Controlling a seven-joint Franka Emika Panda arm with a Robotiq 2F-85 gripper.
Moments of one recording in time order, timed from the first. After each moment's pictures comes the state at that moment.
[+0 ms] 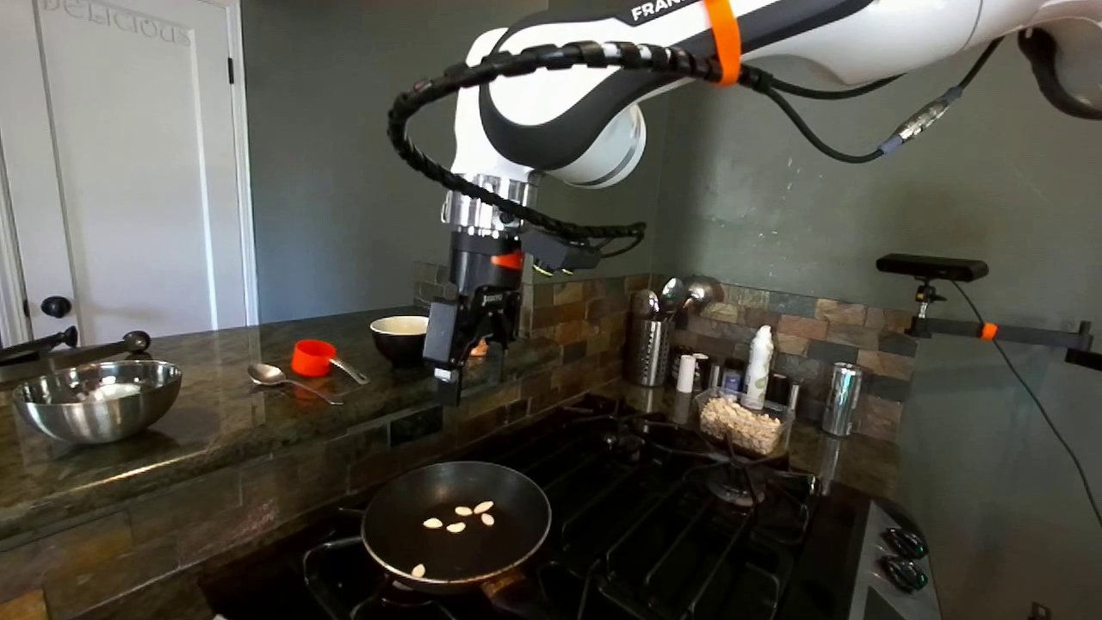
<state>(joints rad) 0.14 0.07 0.18 -1.89 0.04 2.01 -0.05</state>
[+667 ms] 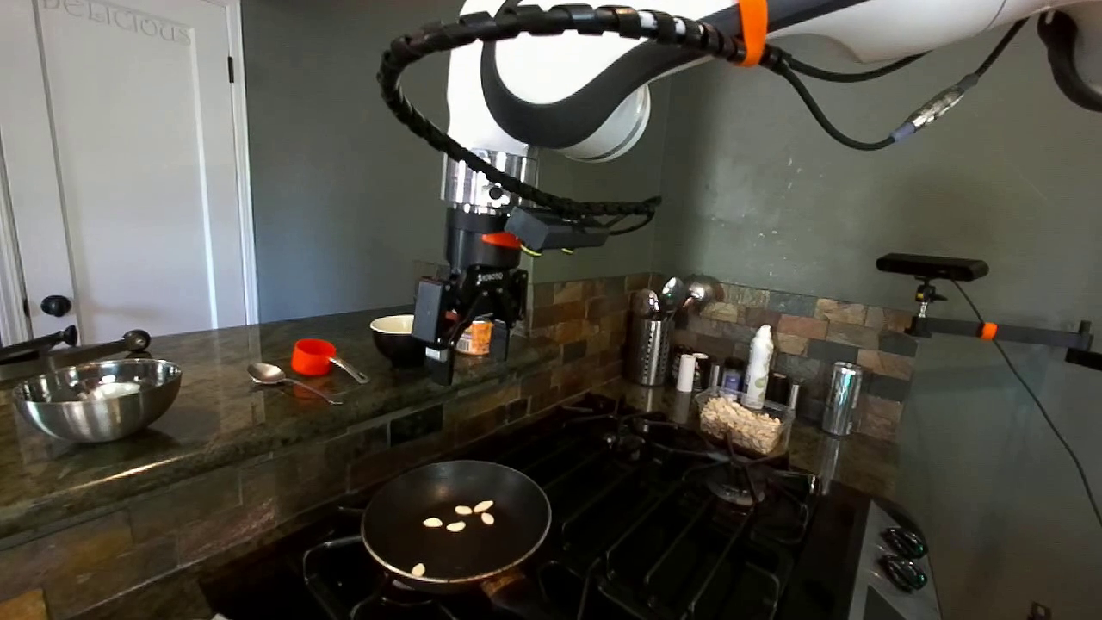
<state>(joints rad) 0.17 0.04 0.18 -1.87 -0.05 2.00 0.16</state>
